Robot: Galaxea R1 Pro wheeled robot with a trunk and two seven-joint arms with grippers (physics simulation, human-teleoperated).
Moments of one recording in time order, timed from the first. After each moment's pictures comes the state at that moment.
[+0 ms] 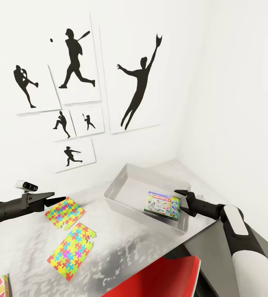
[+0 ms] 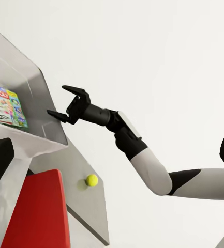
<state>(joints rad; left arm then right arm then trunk) -0.55 0.55 0.09 -1.10 0.54 1.03 -1.57 -0.66 -0.10 -0.34 -0.95 -1.12 1.04 -0.06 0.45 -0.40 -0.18</state>
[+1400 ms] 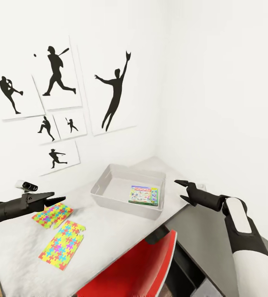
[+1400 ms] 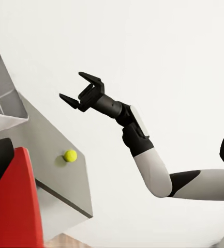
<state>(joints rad) -0.55 0.55 0.09 -1.10 0.54 1.03 -1.57 -0.65 -0.09 -0.31 -1.15 -1.11 1.04 -0.06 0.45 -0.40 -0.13</state>
